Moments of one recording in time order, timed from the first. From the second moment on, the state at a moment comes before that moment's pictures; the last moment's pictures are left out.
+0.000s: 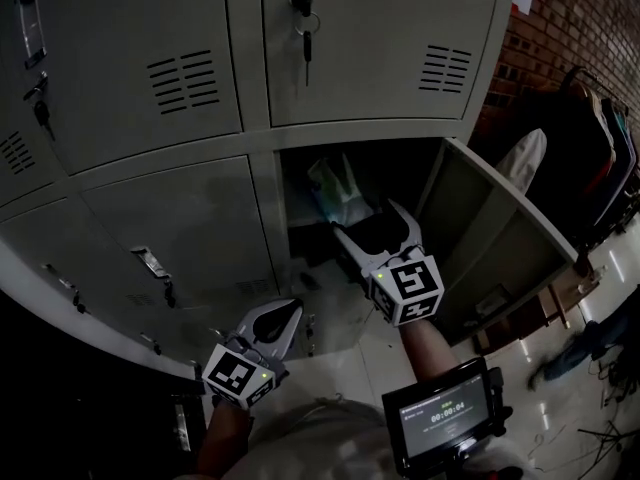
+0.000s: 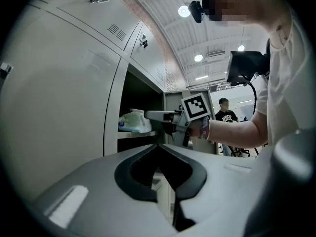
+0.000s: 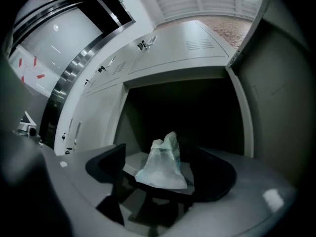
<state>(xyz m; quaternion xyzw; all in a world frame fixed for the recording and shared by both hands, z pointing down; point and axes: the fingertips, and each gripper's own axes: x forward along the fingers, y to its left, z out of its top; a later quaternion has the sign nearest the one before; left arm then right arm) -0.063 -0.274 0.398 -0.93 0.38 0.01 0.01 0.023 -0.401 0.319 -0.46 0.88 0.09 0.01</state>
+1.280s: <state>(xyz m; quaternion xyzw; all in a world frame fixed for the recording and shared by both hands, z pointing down) -0.106 -0.293 0.401 -0.92 0.38 0.02 0.00 0.010 -0.409 0.313 -0.50 0.86 0.13 -0.03</state>
